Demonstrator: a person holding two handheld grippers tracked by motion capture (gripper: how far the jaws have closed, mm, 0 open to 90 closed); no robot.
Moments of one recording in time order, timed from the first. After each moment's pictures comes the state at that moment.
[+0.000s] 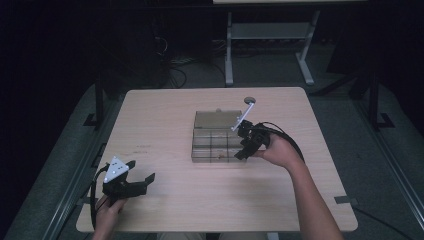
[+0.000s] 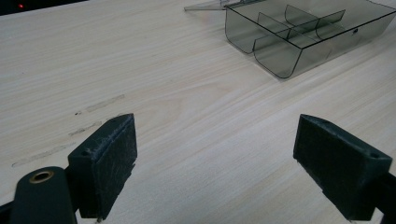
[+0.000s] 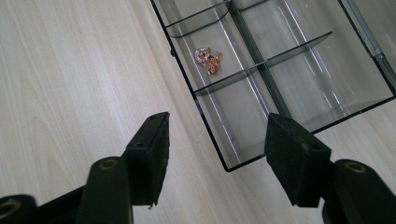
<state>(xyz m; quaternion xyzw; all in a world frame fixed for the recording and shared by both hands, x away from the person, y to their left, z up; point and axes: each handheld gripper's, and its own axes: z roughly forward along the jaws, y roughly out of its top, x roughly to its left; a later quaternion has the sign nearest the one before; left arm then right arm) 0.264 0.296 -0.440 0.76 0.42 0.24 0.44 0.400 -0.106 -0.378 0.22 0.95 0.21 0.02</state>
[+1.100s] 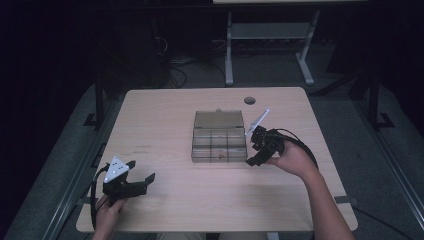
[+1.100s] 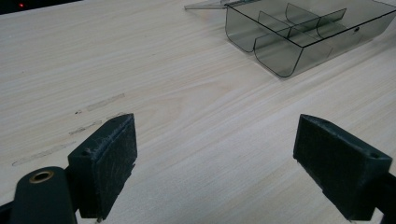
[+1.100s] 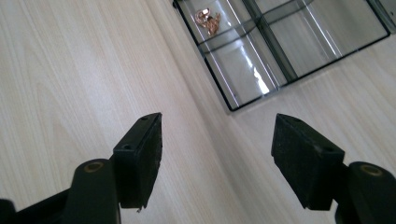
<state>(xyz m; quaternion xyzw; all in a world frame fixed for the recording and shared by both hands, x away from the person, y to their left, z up) 0.264 0.296 -0.441 0.76 0.42 0.24 0.43 0.378 -0.140 -0.380 0.24 0.95 0.21 0.03</state>
